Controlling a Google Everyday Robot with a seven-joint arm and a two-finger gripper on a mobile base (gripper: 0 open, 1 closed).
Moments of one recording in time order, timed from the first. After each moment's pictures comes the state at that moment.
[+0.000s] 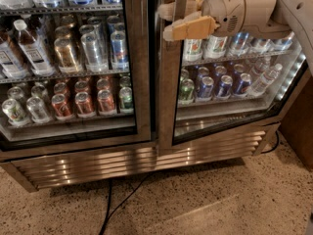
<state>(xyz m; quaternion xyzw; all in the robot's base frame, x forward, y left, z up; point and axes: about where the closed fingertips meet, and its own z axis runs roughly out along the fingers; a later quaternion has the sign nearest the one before) 0.599 -0.044 1.033 -0.54 0.48 0.47 0.51</state>
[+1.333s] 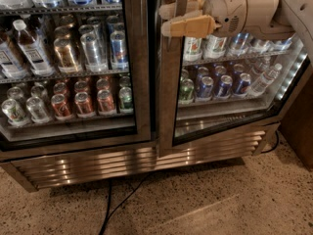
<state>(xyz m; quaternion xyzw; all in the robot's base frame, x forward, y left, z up) 0.598 -0.047 1.035 -0.53 0.48 0.47 0.51</state>
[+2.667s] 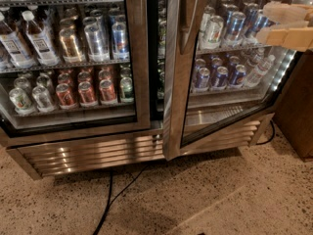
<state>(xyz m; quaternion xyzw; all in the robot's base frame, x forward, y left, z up) 0.571 -0.249 1.037 -0.40 0.58 0.35 0.62</state>
